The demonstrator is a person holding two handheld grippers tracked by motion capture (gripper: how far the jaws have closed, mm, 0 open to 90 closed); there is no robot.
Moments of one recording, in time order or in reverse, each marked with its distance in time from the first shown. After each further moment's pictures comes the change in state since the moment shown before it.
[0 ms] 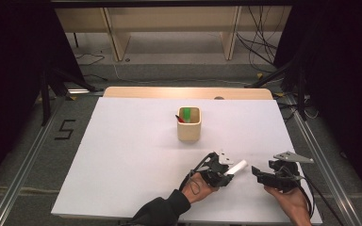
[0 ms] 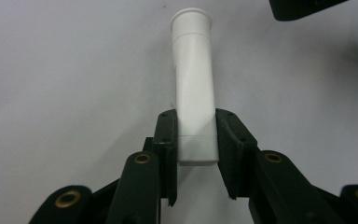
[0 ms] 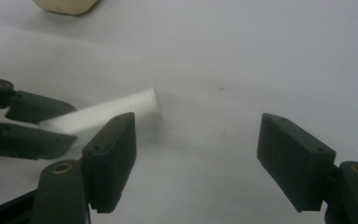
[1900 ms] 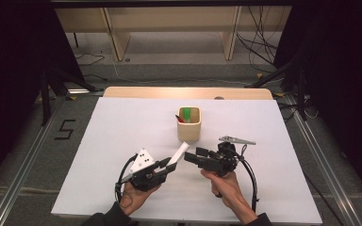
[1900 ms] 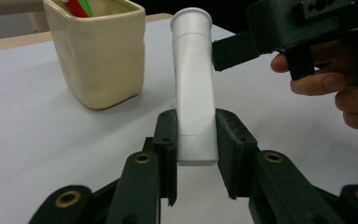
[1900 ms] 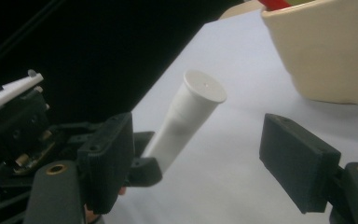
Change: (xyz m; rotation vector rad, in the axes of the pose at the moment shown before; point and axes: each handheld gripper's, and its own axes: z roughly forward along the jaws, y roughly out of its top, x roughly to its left) left arm 0.061 -0.094 -0.152 -0.387 0.141 -0.114; right arm 0.133 0.064 0.061 -0.151 0.697 0.211
